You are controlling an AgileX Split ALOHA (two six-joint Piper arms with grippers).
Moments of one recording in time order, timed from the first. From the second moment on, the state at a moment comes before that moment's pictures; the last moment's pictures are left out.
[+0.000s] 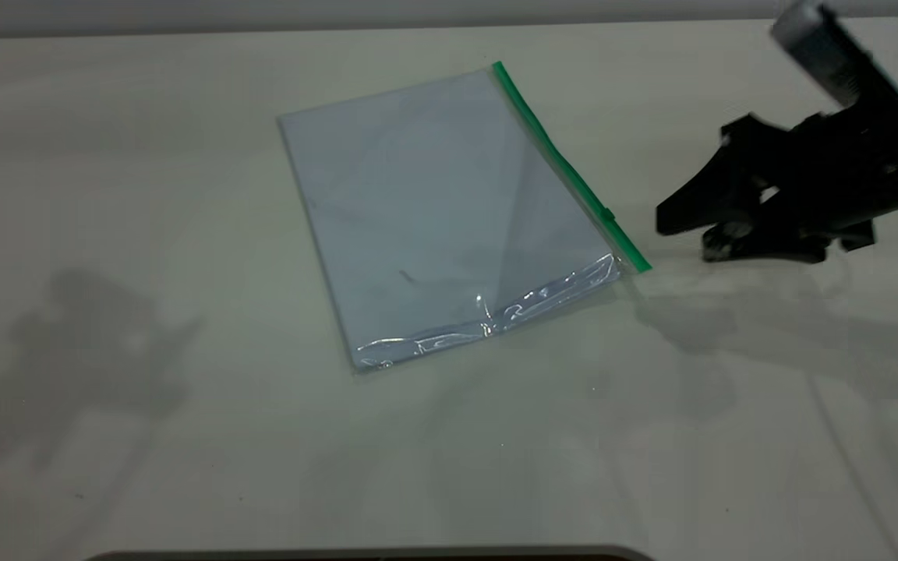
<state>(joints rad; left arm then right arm) -0.04 1.30 -0.89 -0.71 0.61 0.77 0.03 2.22 -0.81 1.79 0.66 -1.66</state>
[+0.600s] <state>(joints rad) -0.04 1.31 -0.89 -0.73 0.61 0.77 0.03 2.50 -1.03 1.79 0.83 -1.70</state>
